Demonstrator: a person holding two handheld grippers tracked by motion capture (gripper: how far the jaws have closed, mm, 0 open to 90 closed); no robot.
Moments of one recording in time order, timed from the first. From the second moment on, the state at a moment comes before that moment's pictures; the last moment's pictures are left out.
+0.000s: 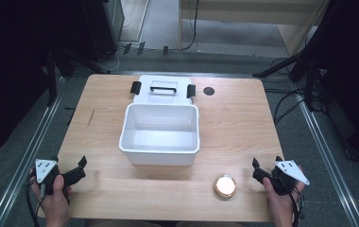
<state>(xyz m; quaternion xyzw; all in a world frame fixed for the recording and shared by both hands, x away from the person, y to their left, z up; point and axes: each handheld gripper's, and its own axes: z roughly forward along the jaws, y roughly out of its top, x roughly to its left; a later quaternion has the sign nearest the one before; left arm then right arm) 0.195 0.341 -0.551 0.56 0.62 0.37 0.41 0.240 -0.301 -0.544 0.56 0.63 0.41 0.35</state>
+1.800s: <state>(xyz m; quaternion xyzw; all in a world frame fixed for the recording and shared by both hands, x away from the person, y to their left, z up) 0.203 0.342 -0.551 0.57 0.62 0.35 0.41 0.233 -0.193 -0.498 0.42 0.89 0.18 0.07</state>
